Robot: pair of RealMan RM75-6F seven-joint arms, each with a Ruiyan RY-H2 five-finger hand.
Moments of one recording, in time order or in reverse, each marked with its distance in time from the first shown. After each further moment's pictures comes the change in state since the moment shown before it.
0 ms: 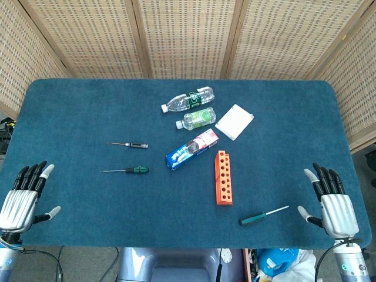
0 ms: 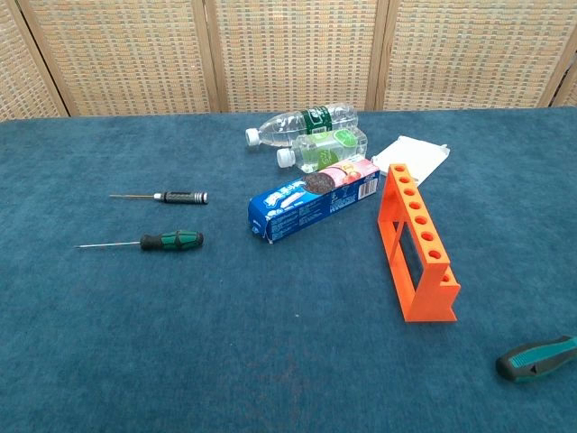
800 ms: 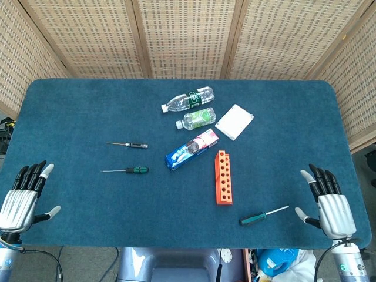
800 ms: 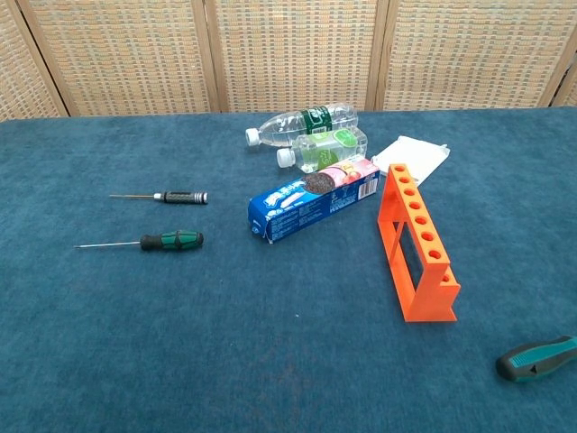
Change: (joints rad) left arm 0.000 0.002 -0.002 -0.001 0.001 0.002 -0.002; right arm 0.007 0.009 -0.011 -0.015 -0.016 -0.018 0.021
